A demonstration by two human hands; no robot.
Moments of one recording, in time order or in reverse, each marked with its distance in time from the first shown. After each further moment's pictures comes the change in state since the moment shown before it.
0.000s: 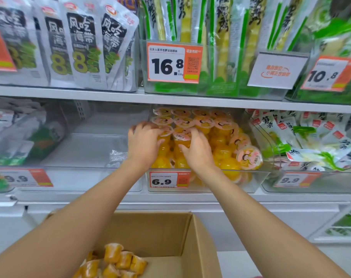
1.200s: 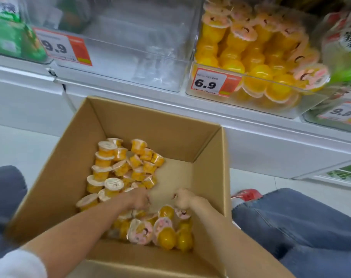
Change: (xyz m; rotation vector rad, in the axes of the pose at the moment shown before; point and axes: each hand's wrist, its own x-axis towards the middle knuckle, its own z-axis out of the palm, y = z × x) left_hand -0.383 -0.074 0.115 -0.369 -1.463 -0.275; right_hand -0.320 0.073 0.152 -0.267 -1.347 0.237
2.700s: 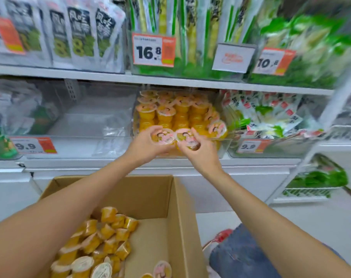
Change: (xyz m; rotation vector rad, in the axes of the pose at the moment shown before) left_hand -0.134 0.246 -0.215 -0.417 0.922 0.599; right_hand -0.188 0.031 -0.240 0.583 1.252 -0.349
